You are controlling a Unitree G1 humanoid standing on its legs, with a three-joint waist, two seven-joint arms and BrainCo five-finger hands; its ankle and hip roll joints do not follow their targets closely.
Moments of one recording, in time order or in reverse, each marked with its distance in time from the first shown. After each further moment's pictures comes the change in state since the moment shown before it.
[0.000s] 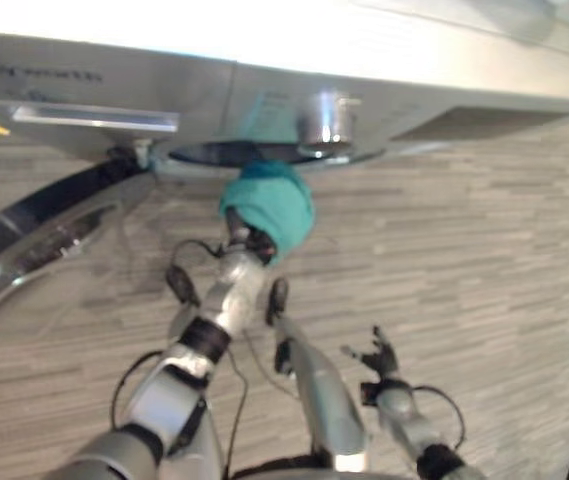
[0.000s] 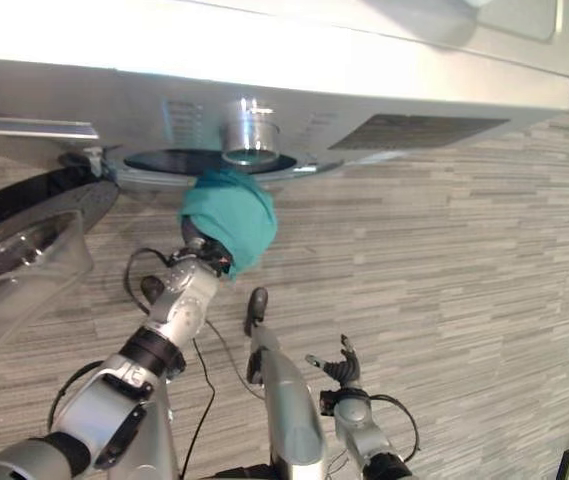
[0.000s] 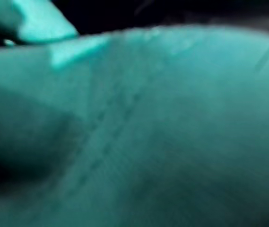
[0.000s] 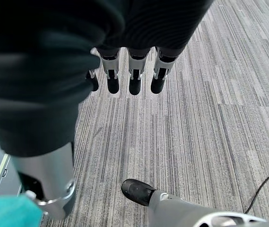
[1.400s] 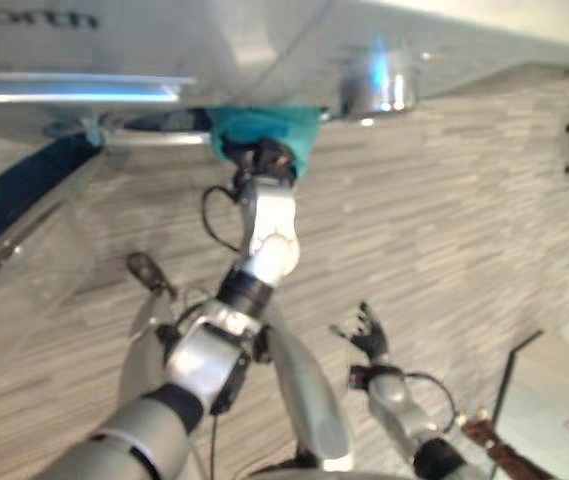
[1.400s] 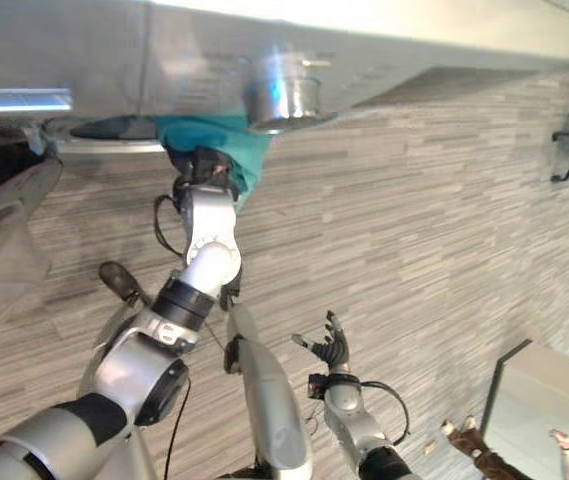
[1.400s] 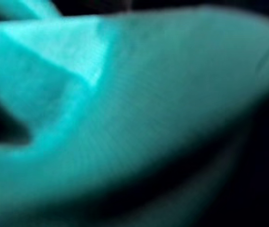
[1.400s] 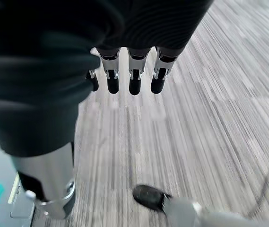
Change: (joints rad) left arm -0.299 -0.207 0.143 -0.008 -0.238 -0.274 0.094; right arm -0.004 -0.021 0.059 -0.215 0.075 -0.034 -0.034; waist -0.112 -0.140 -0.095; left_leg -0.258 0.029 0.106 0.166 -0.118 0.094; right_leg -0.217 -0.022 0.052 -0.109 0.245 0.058
